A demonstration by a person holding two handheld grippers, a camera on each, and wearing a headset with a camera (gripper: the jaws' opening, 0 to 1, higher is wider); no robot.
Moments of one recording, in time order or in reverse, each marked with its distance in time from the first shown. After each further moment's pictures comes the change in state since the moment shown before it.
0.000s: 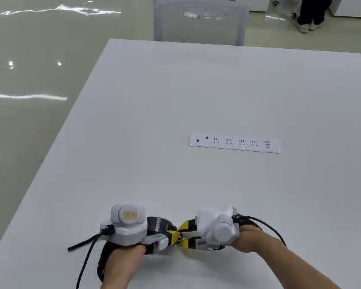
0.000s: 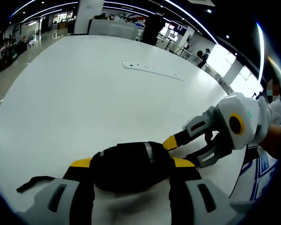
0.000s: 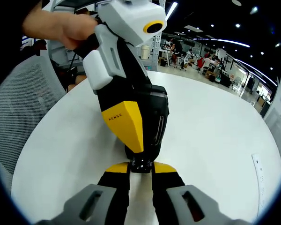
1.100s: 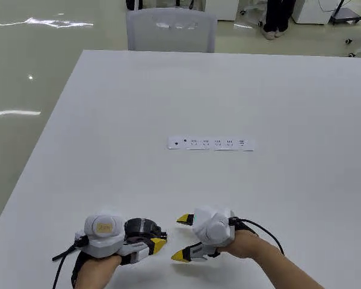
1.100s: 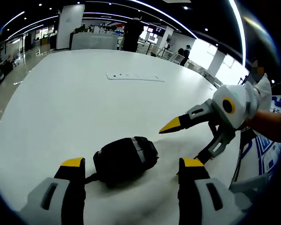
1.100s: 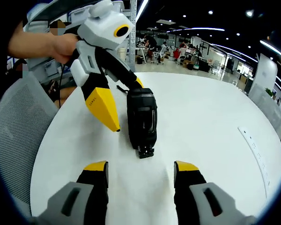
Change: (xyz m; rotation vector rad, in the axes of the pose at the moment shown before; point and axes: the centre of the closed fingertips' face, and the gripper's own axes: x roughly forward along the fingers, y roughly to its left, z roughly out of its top) left arm -0.026 -0.013 -0.003 0.180 -0.082 -0.097; right arm -0.046 0.015 0.000 0.241 0.004 -0.160
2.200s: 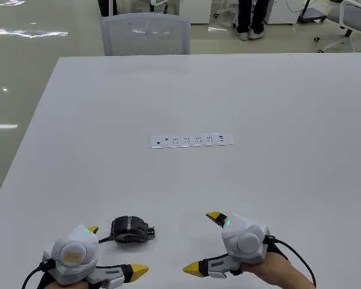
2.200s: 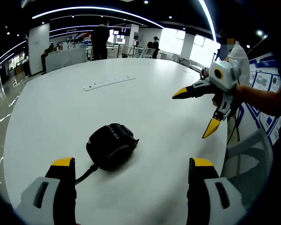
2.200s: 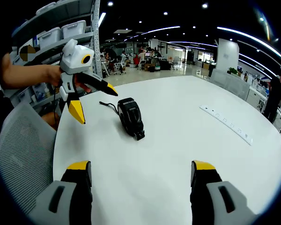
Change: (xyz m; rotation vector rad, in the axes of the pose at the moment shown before) left arm -0.041 -0.023 -0.020 0.268 -0.019 -0.104; right arm -0.093 0.023 -0.026 0.237 -0.080 -0.259
